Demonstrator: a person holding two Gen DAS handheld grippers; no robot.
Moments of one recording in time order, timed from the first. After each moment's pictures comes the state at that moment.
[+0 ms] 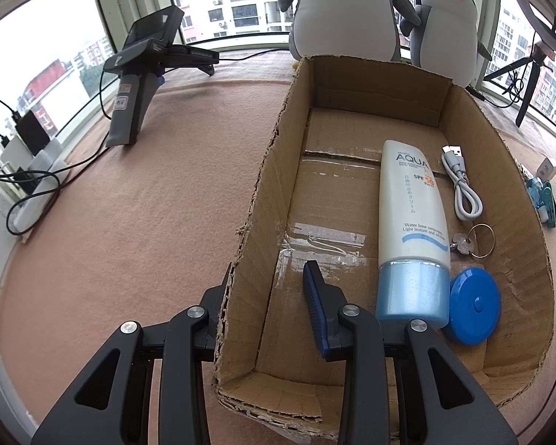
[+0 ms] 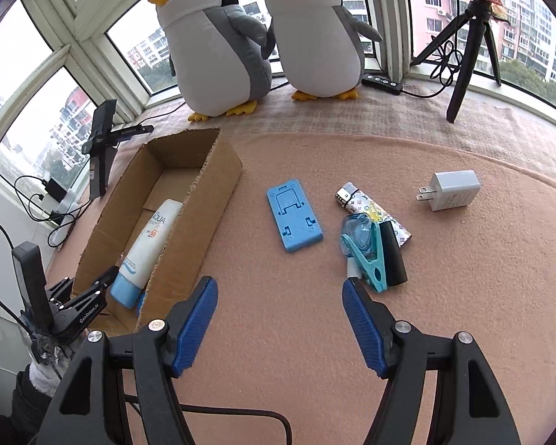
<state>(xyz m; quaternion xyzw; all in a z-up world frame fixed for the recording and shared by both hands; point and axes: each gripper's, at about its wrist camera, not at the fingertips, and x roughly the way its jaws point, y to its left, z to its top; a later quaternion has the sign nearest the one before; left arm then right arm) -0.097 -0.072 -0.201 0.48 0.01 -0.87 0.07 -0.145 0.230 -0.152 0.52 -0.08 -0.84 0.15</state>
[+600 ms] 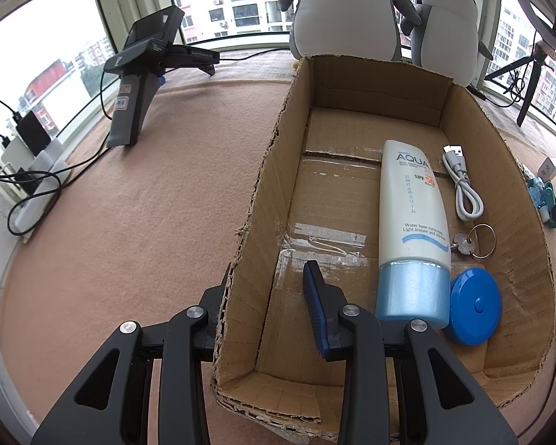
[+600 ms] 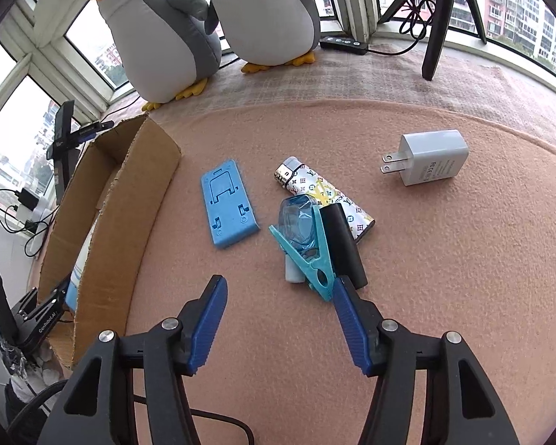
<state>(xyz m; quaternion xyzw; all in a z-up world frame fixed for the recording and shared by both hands) -0.097 -0.073 -0.201 0.48 0.00 -0.88 0.08 -0.173 0.256 -0.197 0.55 -0.09 -0.82 0.13</state>
